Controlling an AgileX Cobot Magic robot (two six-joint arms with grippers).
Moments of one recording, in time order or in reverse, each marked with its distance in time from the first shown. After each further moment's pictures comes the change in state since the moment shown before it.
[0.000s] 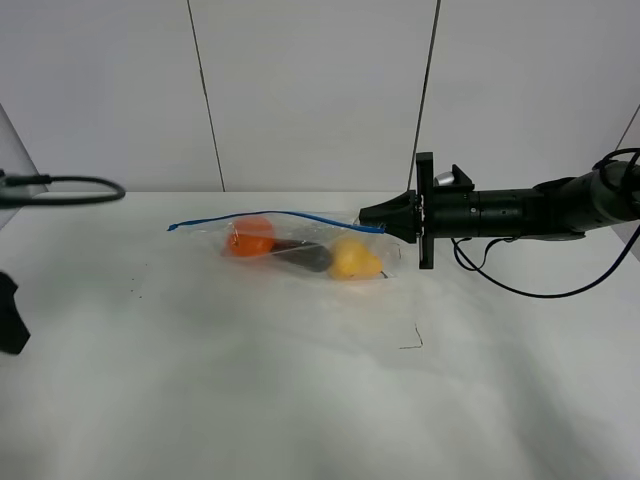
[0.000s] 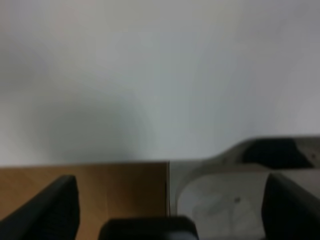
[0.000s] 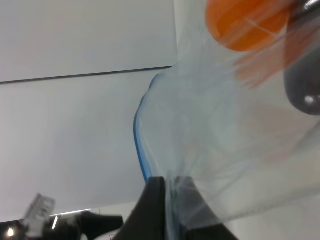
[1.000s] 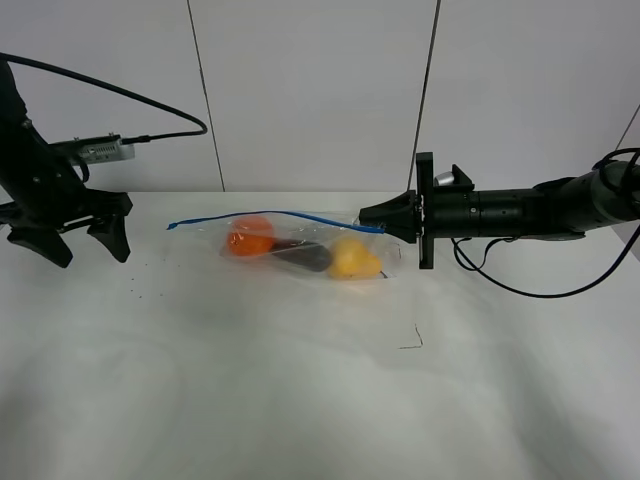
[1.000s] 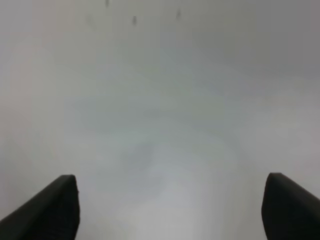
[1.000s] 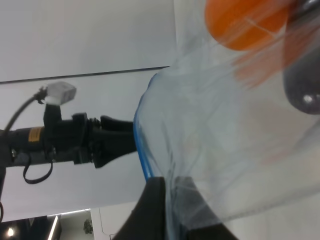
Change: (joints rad) left arm 0.000 0.708 -0.518 -0.059 -0.092 0.009; right arm 0.000 0.000 0.000 -0.001 0.000 0.000
